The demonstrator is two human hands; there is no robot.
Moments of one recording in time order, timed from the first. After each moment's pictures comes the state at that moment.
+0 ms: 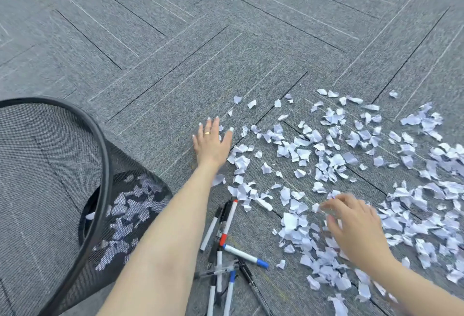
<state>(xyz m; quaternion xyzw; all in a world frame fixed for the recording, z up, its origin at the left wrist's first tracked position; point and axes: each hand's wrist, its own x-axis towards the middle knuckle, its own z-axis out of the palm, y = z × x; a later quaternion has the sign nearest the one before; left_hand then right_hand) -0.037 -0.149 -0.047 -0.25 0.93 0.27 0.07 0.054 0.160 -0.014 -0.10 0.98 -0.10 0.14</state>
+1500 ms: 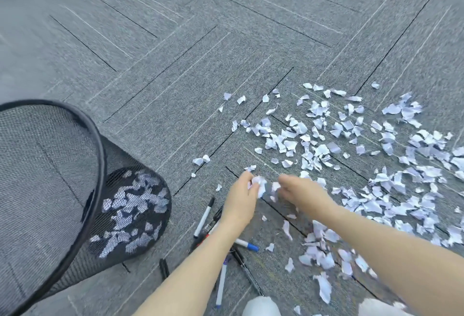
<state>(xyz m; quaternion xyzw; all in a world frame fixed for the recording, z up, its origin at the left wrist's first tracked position) 0.078 -0.040 0.006 -0.20 0.86 0.45 0.14 0.014 0.111 -0.023 -0.25 0.92 -0.16 0.26</state>
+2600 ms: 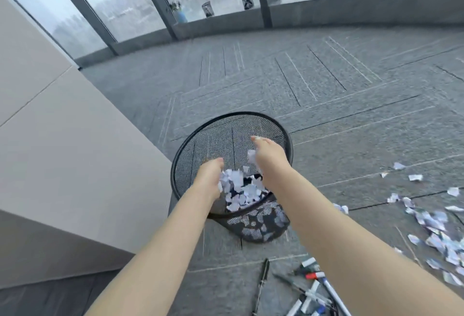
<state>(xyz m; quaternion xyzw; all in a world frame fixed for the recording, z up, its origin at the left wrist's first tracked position) 0.185 -0.248 0.193 -0.64 0.46 0.58 -0.21 0.086 -0.175 0.214 -0.10 0.59 -0.62 0.50</state>
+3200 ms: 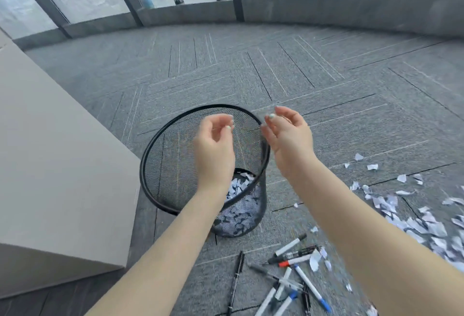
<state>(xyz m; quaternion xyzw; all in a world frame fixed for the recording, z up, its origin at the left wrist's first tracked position) 0.145 -0.186 0.229 -0.41 0.67 0.42 -0.46 0.044 -0.146 0.214 -0.01 0.43 -0.82 0.38</state>
